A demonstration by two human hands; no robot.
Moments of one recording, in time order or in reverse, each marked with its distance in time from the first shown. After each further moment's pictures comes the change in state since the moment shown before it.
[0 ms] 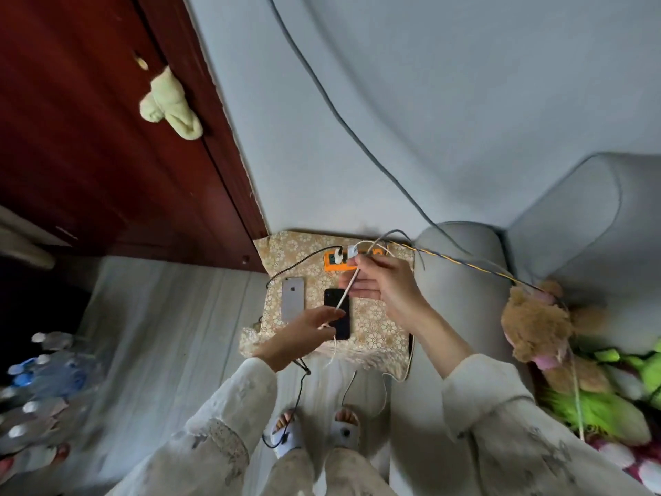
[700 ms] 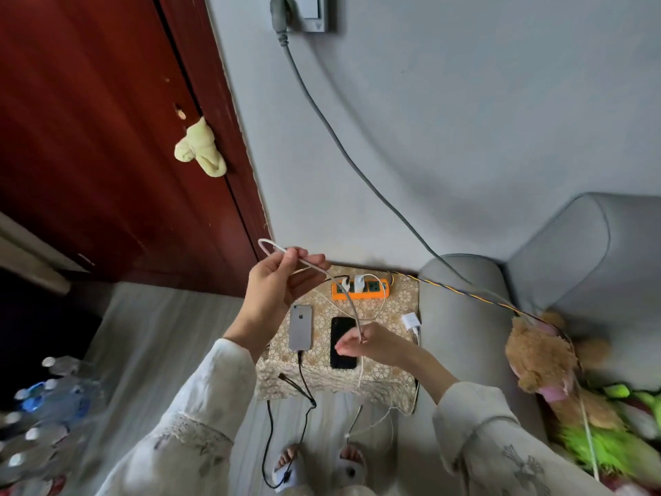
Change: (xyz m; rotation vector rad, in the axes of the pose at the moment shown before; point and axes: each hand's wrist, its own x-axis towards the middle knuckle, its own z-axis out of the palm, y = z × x) left_hand -0.038 0.088 -0.062 -0.890 0.390 0.399; right_hand -0.012 0.028 0.007 -0.719 -0.447 0.180
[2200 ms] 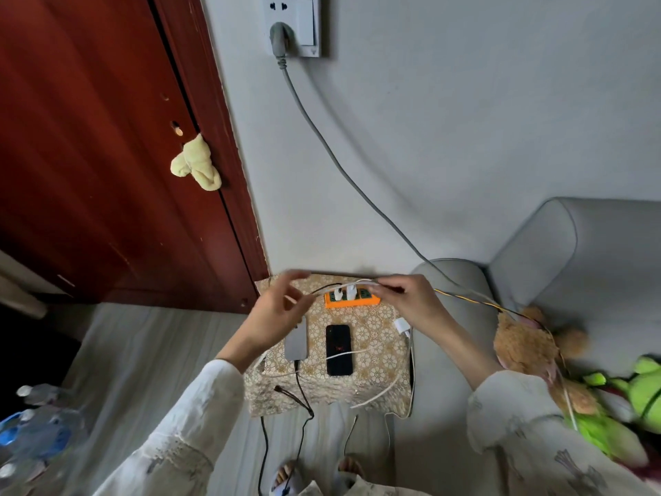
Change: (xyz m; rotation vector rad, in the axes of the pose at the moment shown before) left_hand -0.022 0.002 -0.034 1.014 -0.212 0.146; right_hand -0.045 -0.043 -0.036 0.033 0.629 -0.302
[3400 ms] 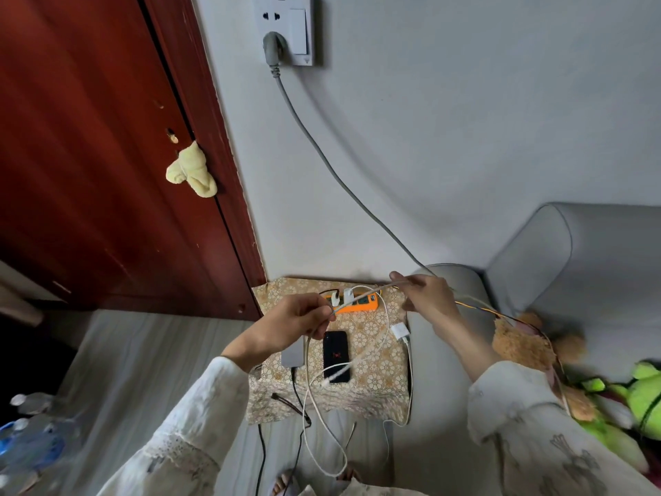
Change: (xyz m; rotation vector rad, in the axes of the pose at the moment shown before) left_hand 0.006 0.020 0.013 -0.299 -0.351 -0.002; right_hand 0.020 0.027 -0.023 0.091 0.296 0.405
